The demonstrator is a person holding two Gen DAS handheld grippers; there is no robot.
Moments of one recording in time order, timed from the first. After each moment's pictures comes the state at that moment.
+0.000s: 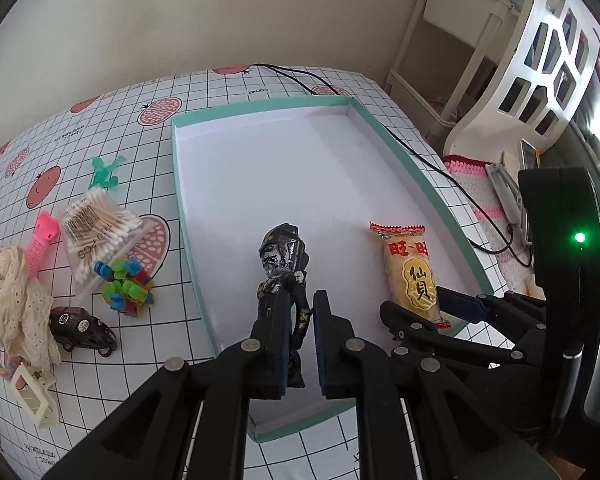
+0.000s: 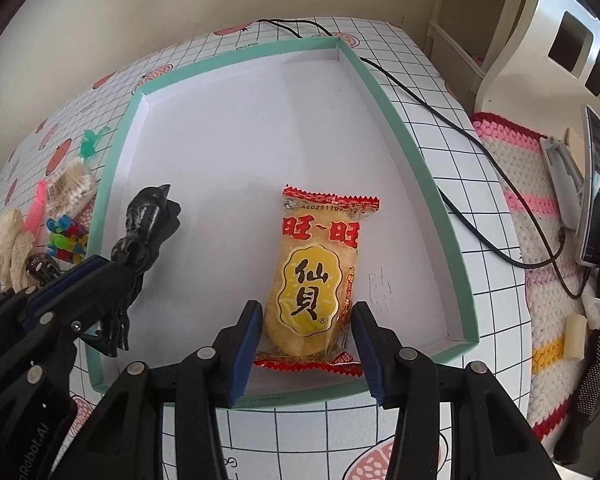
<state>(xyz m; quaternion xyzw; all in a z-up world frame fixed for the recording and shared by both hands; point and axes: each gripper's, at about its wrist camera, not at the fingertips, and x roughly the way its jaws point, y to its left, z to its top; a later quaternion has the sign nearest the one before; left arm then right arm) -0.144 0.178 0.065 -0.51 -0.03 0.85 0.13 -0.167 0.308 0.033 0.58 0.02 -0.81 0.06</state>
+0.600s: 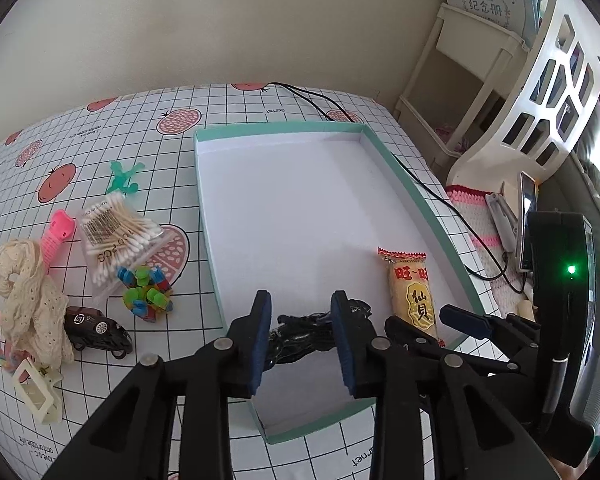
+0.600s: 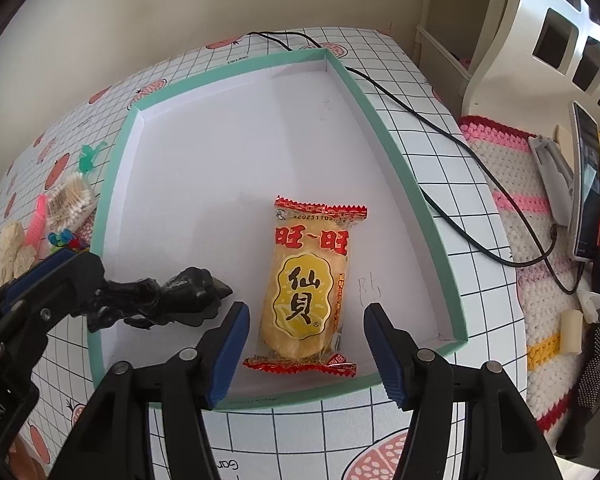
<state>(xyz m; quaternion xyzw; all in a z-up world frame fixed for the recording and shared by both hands) -0.144 0.161 0.078 -0.49 -0.06 0.86 0.11 -0.167 0.313 0.041 0.56 0.01 -0.82 0.05</state>
